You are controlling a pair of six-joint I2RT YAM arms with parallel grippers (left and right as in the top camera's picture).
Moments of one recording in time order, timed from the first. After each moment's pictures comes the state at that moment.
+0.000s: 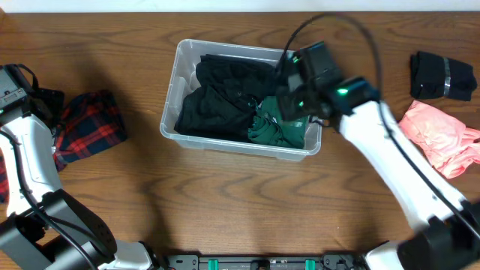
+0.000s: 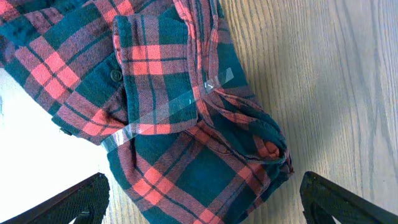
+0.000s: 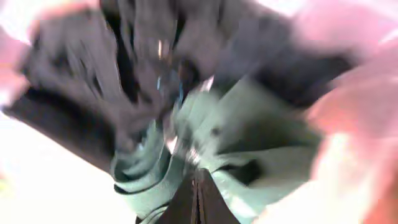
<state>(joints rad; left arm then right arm) 0.56 1.65 1.32 -0.71 -0.16 -0.88 0.44 1.62 1.45 -0.83 -0.10 0.12</state>
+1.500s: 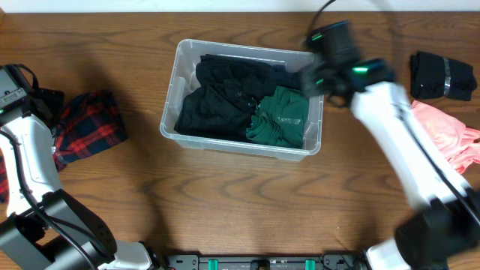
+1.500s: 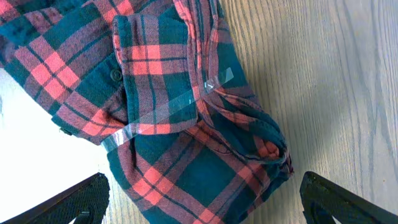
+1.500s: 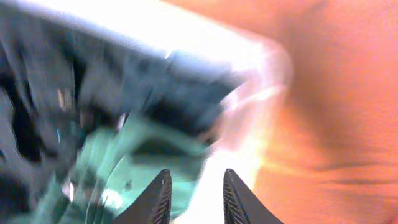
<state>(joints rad) 0.56 1.65 1.32 -0.71 -0.16 -0.88 0.29 1.67 1.55 -0.82 0.05 0.13</state>
